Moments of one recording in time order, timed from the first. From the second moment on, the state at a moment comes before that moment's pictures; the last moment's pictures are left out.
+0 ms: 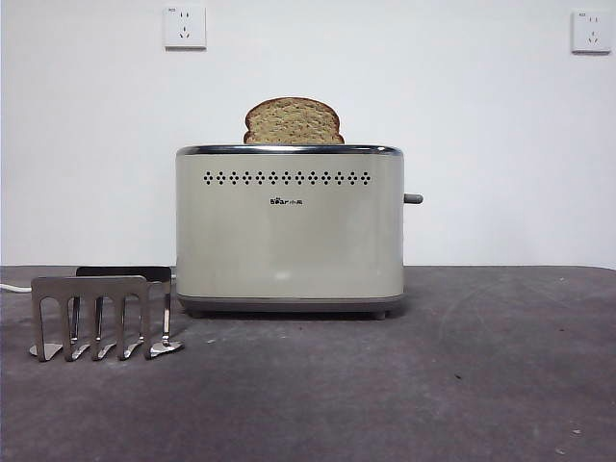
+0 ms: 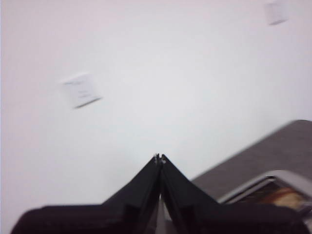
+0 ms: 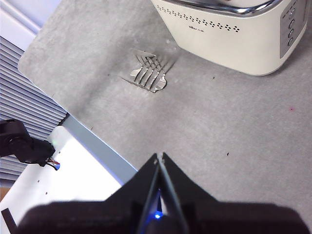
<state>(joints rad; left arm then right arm) -0.07 0.89 1.57 -0.61 0.22 0.31 0.18 1.04 1.37 -1.23 -0.65 -0.15</state>
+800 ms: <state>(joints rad) 0.03 0.14 0.29 -0.15 -0.02 0.27 0.18 1.04 1.37 -1.23 -0.65 -0.15</state>
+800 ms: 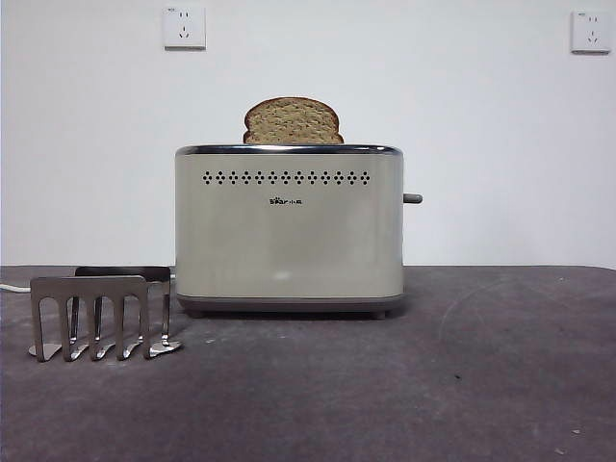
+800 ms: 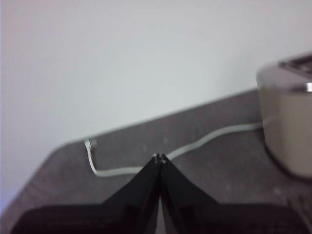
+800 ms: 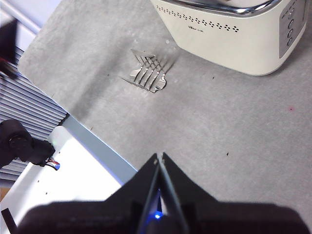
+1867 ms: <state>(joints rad) 0.03 0.00 0.02 -0.19 0.00 0.19 0.18 1.04 1.37 -1.23 -0.65 -0.15</state>
